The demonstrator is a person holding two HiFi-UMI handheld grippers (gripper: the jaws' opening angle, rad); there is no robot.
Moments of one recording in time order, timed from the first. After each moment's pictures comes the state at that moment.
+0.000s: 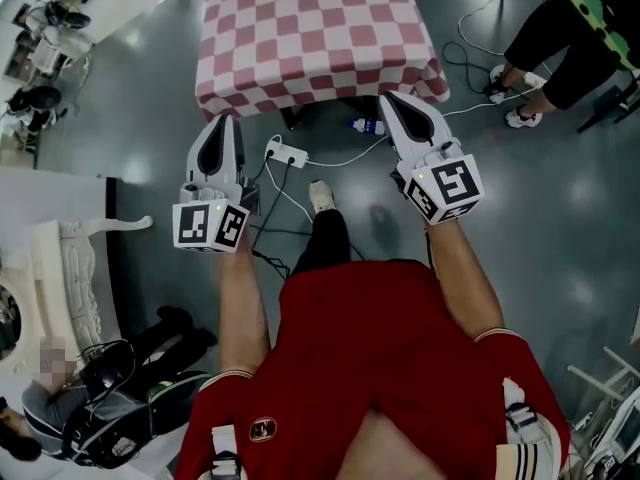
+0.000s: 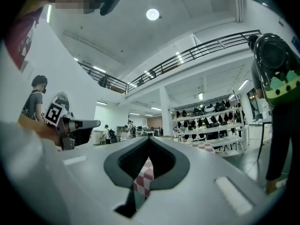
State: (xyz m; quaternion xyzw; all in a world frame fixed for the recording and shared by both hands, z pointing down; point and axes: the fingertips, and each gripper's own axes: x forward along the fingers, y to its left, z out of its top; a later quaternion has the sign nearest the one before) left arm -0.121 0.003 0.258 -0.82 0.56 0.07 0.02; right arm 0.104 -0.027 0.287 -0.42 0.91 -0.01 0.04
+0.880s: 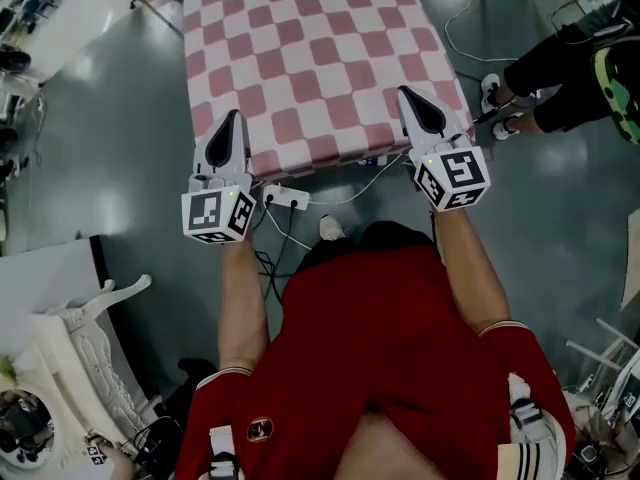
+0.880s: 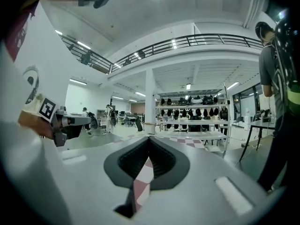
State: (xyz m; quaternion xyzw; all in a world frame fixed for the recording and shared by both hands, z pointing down) left arm -0.264 -0.237 0.352 -0.85 0.52 0.03 -0.04; right arm -0.005 -0.237 0.353 -0.52 0.85 -0.02 -0.06
